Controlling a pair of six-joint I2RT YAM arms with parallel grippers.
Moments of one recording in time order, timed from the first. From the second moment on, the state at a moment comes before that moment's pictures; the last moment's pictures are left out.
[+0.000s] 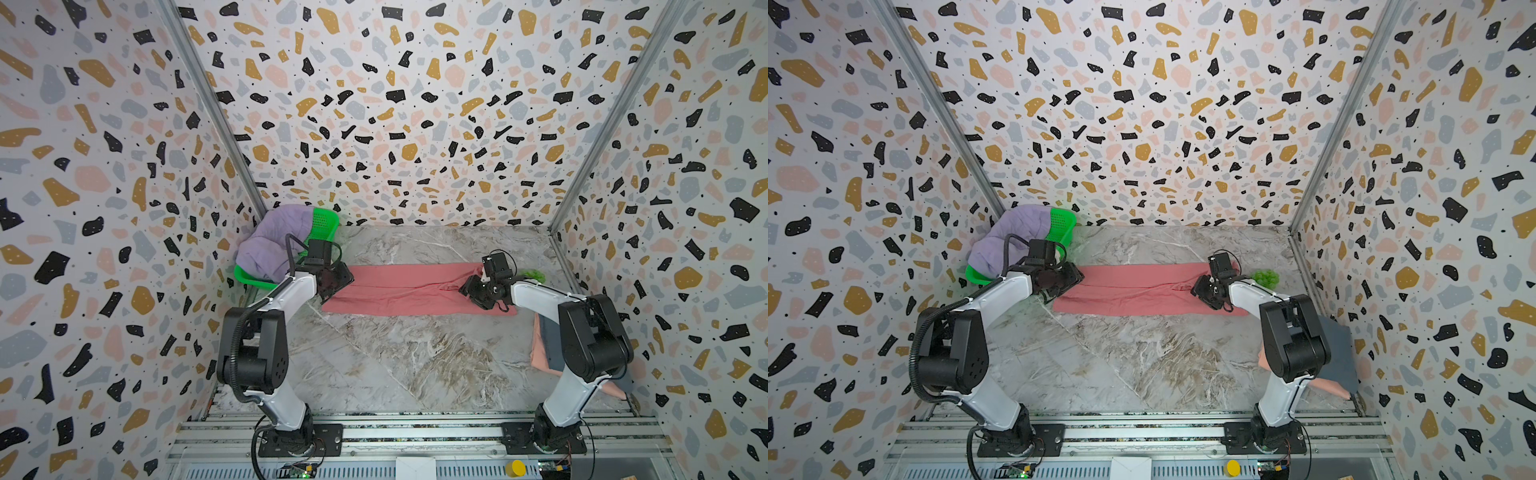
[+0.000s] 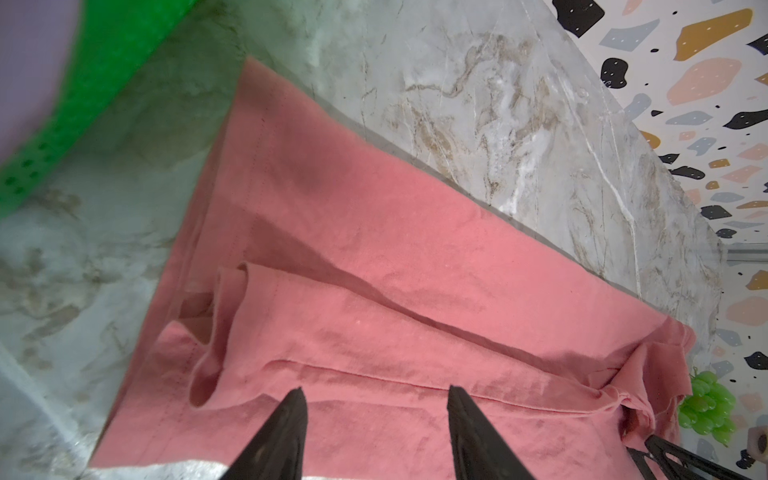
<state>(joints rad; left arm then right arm) -0.10 1.69 1.15 -0.40 0.21 -0.61 0.30 1.79 1.08 -0.26 -0.23 0.79</state>
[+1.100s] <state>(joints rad) -0.12 1.80 1.21 -0.39 0.23 -0.55 0.32 1.94 1.39 -0.25 -0.03 0.49</state>
